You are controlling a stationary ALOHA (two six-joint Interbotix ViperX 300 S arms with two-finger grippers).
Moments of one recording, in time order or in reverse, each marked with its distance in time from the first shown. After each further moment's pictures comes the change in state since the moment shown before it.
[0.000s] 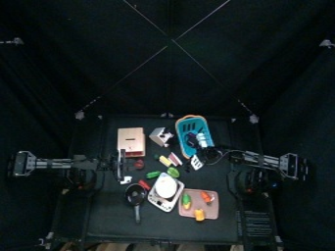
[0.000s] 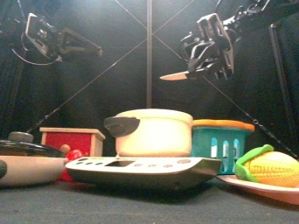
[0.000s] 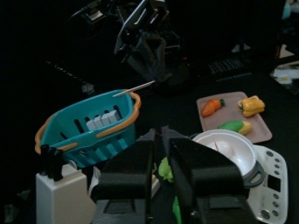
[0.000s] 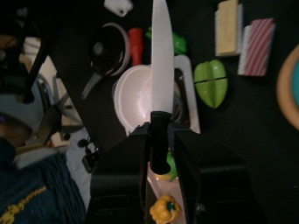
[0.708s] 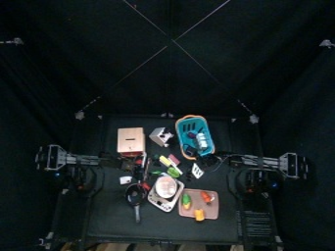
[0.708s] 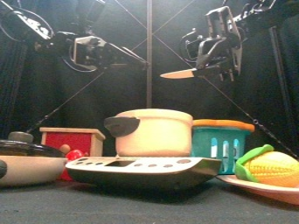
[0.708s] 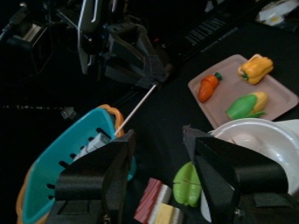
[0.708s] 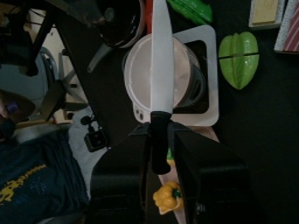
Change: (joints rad) left arm 0.006 0.449 -0.282 0.233 -0.089 0.161; right arm 0.083 0.000 0.066 0.080 -0.040 -0.072
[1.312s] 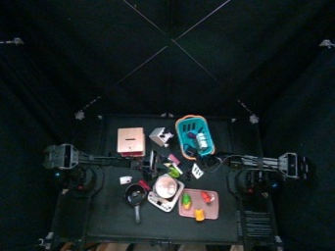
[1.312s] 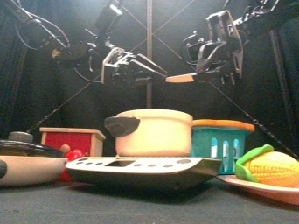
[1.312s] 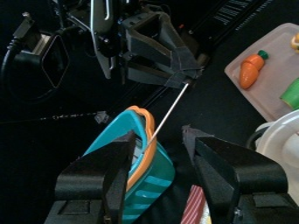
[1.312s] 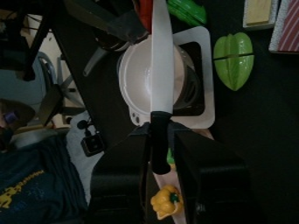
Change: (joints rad) left arm -0.002 0.152 -0.086 -0.272 -0.084 0.420; right arm 0.006 0.000 0.023 0.003 -0.041 0.003
